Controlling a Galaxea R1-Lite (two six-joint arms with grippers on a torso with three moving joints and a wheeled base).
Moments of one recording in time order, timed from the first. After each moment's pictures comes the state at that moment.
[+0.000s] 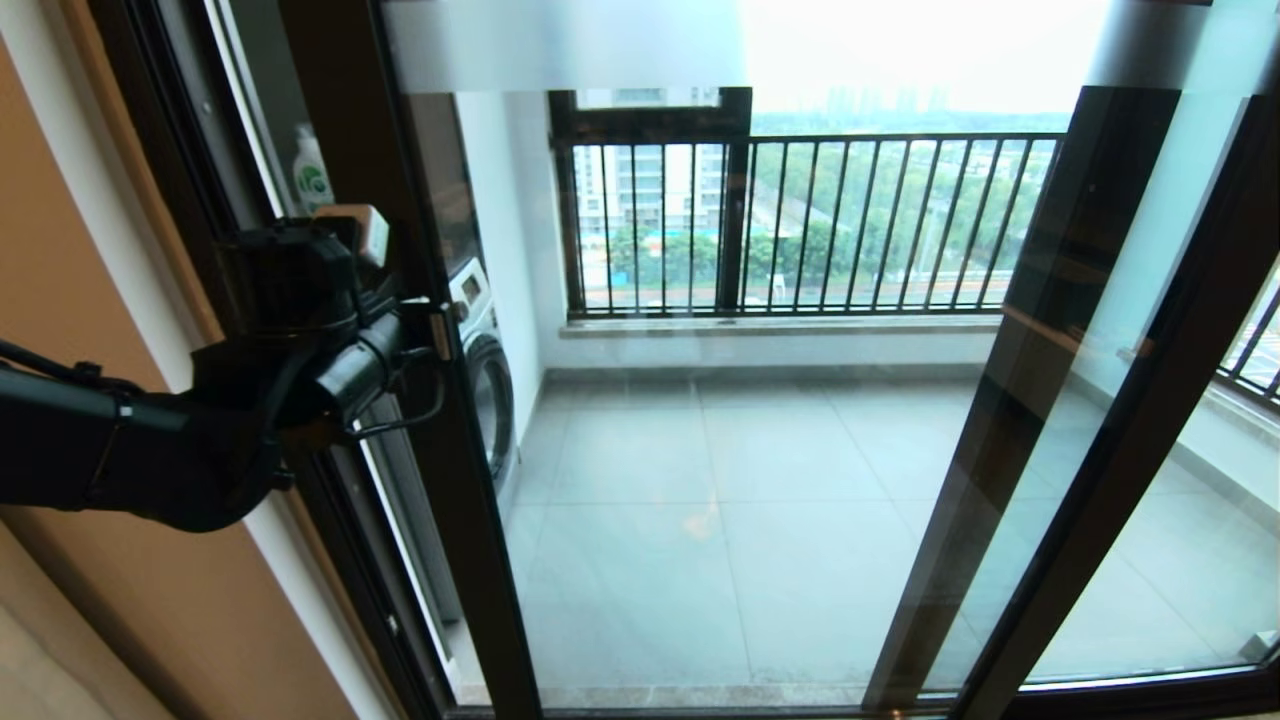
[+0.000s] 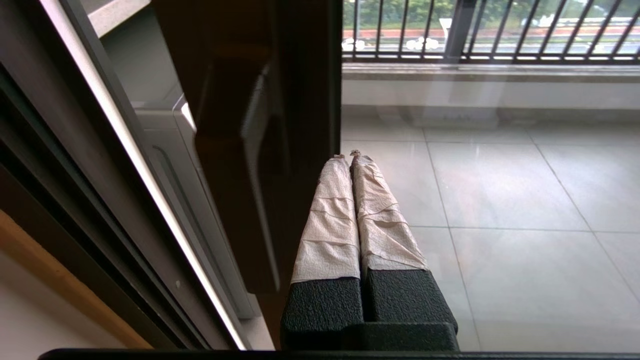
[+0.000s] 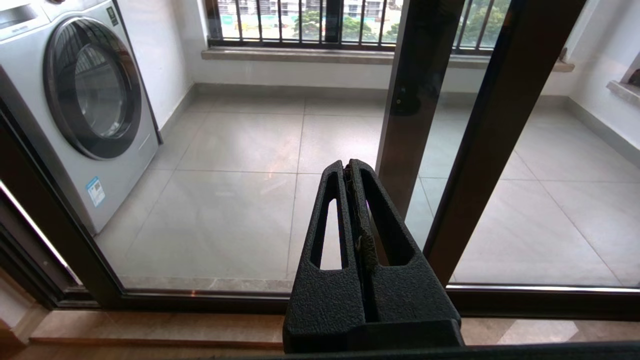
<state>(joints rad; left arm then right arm) -0.28 1.79 -0.99 -0.75 0.32 -0.02 0.00 0.00 0.00 0.00 0.04 -0.07</state>
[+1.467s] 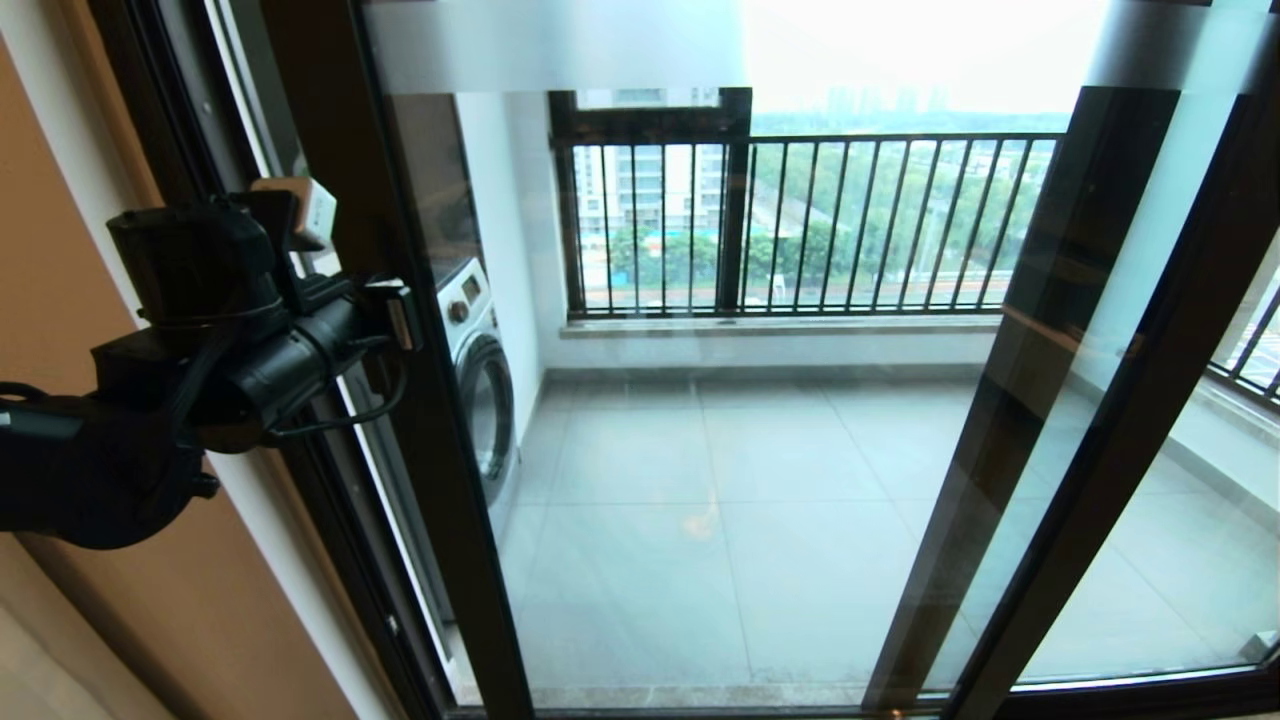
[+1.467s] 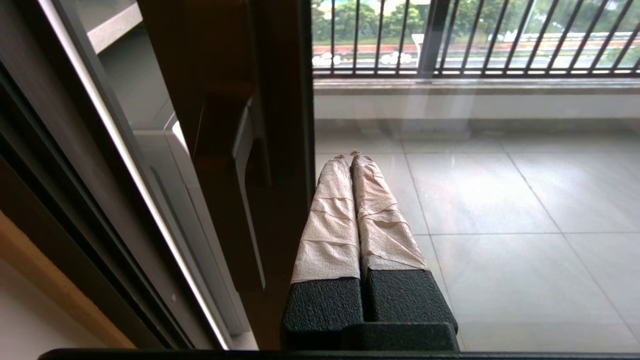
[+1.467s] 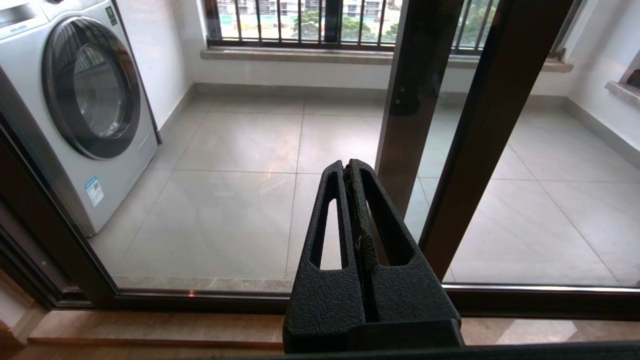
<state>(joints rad) -0.24 1.70 -0.94 -0.74 0.22 -0.02 0.00 0.00 0.00 0.00 0.04 -0.07</state>
